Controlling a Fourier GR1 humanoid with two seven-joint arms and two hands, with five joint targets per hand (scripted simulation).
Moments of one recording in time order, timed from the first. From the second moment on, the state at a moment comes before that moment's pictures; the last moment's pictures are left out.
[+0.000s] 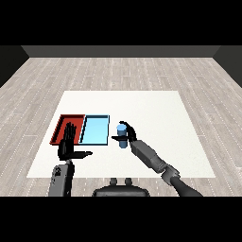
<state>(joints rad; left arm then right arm) 0.07 0.05 0.08 -1.71 0.10 -0.09 -0.29 -0.72 0.00 0.69 -0.57 -0.81 -0.43 -0.41</state>
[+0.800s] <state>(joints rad) 0.03 0.04 0.07 -1.68 0.09 -0.08 -0.29 -0.76 -0.03 0.81 -0.56 -0.71 -0.57 -0.34</state>
